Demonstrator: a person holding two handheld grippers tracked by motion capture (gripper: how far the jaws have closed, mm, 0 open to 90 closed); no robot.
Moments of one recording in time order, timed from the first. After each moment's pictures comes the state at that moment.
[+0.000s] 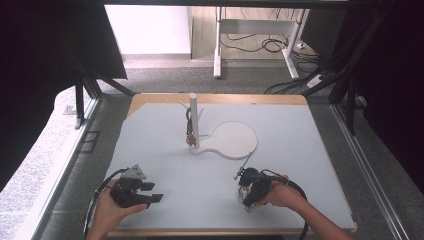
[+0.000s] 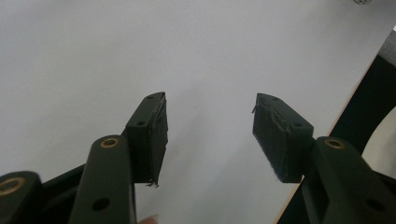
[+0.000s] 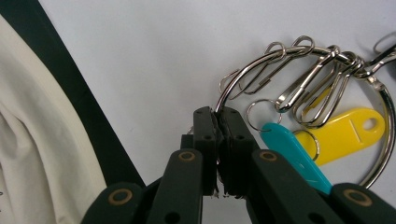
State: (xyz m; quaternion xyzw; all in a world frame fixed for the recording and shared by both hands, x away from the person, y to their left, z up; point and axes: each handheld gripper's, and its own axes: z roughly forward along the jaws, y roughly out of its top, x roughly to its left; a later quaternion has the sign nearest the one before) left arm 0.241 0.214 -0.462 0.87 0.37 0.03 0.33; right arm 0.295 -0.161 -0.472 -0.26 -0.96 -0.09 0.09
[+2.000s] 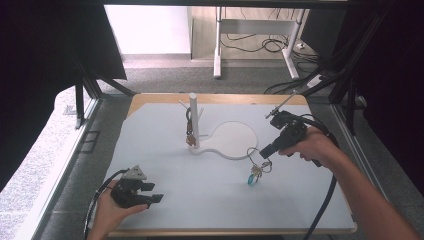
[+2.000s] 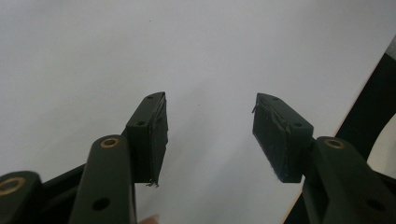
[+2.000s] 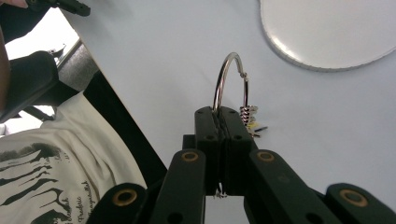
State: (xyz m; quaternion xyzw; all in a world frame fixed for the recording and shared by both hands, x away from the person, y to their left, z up) left arm 0.242 0.215 -0.467 0.87 0.37 0.03 0.33; right arm 0.358 -0.219 -0.319 -0.35 -0.91 -0.21 0.10
